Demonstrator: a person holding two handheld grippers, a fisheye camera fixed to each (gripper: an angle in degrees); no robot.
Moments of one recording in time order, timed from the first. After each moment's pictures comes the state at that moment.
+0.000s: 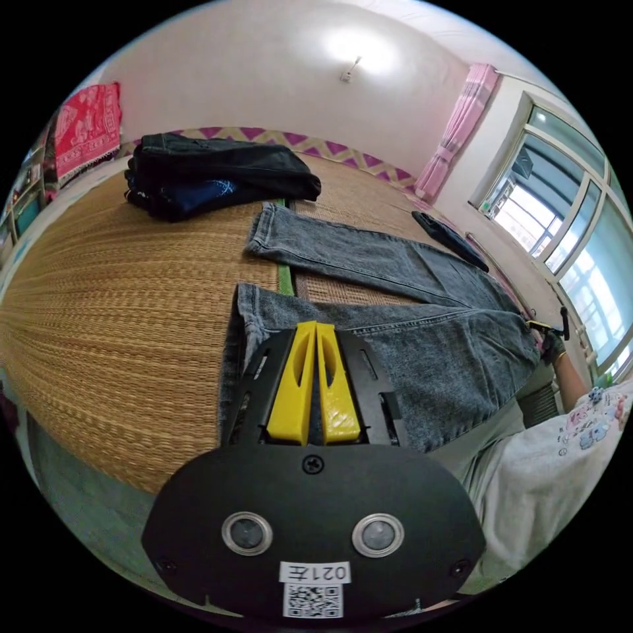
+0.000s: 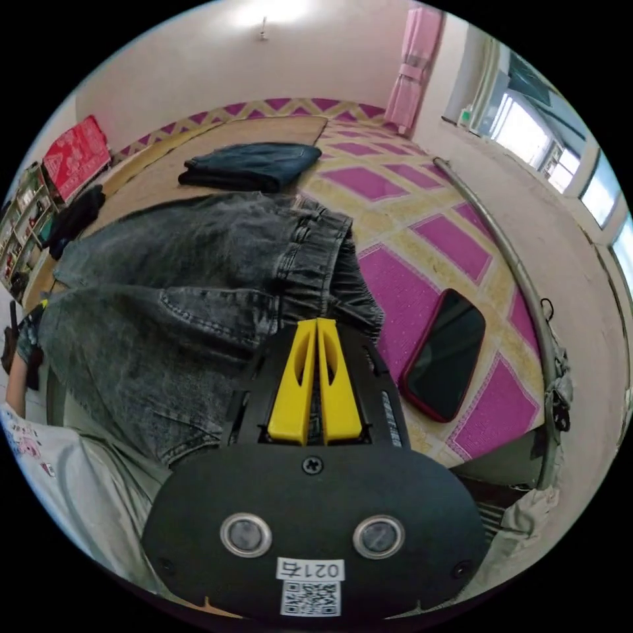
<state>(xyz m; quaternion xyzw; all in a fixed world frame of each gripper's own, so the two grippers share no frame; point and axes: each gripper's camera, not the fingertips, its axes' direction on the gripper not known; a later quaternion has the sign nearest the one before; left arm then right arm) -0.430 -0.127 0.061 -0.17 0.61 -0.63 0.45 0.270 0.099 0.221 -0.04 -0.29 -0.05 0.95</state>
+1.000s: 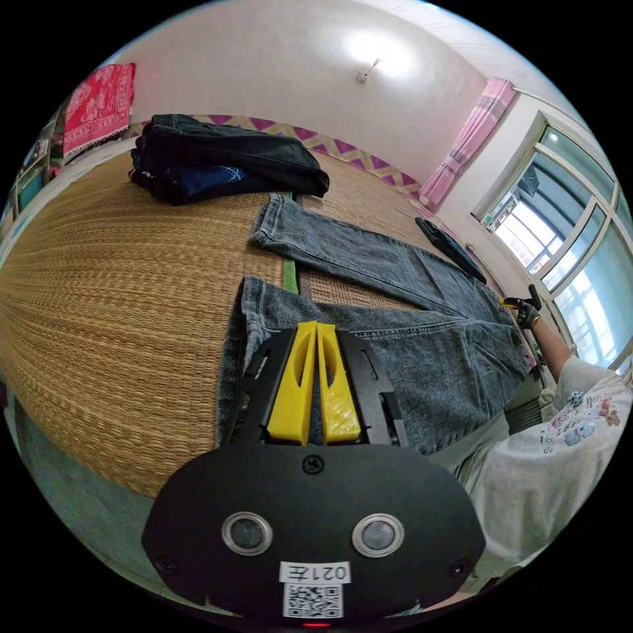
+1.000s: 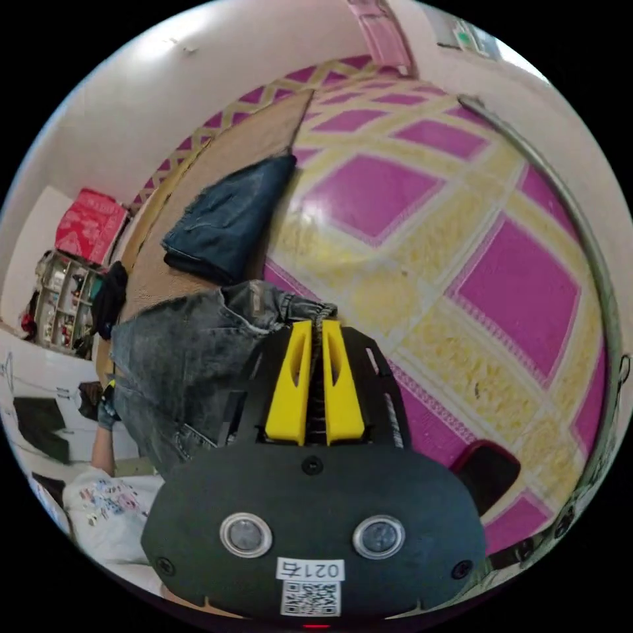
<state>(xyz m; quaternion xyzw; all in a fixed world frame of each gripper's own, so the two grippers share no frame) -0.412 -0.133 0.038 -0.19 0.62 -0.65 0.40 0.280 -0.088 0.364 -0.15 -0.44 -0.01 0.88</state>
